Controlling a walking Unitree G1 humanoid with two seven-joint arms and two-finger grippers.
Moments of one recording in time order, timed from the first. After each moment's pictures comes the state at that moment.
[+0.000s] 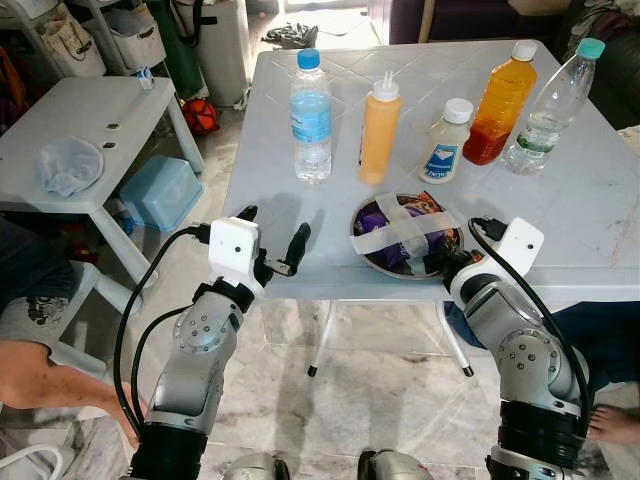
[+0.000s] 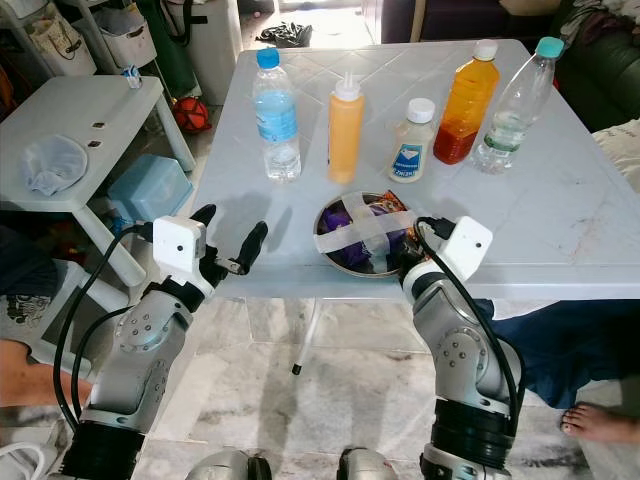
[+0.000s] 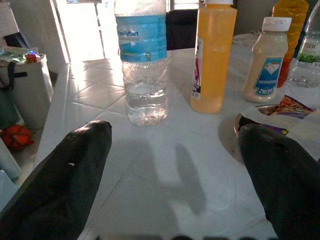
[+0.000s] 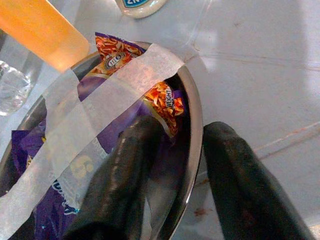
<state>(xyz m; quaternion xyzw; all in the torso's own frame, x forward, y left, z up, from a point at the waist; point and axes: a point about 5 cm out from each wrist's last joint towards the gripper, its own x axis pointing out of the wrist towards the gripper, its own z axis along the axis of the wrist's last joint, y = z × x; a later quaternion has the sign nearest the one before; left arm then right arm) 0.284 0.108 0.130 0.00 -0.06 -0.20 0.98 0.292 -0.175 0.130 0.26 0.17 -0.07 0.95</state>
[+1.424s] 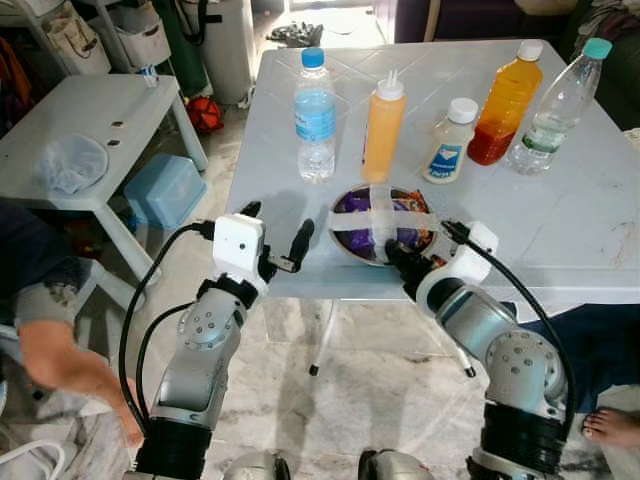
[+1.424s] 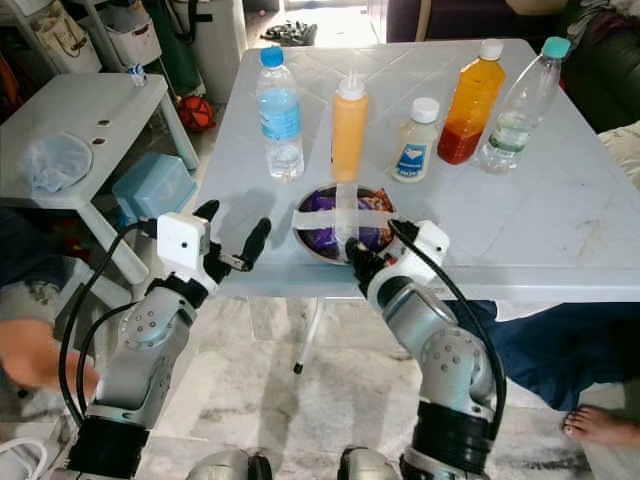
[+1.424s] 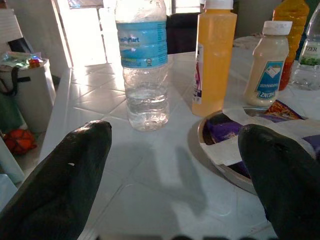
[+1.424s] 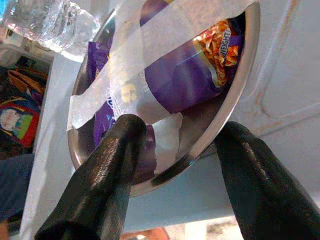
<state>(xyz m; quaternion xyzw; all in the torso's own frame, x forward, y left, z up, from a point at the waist) 0.287 0.104 0.133 0.00 -0.07 -0.20 0.98 0.284 -0.131 0.130 0.36 0.24 0.04 0.90</state>
